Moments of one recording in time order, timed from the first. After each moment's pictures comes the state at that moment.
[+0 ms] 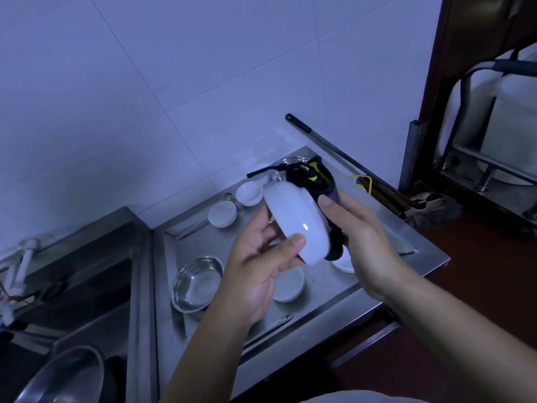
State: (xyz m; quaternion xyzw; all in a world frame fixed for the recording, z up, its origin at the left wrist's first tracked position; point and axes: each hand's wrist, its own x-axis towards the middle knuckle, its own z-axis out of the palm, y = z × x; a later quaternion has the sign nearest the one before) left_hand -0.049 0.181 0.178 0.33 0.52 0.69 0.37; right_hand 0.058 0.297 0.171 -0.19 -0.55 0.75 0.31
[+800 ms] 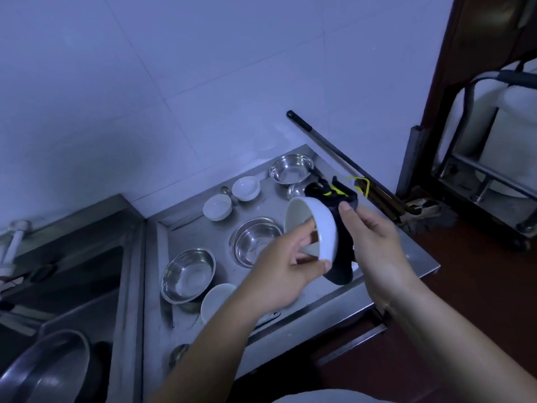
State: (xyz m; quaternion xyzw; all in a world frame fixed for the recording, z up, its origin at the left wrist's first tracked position) left_hand -0.040 0.210 0.144 0.44 0.67 0.48 0.36; right_hand 0.070 0.317 0.141 -0.30 -0.53 0.72 0.34
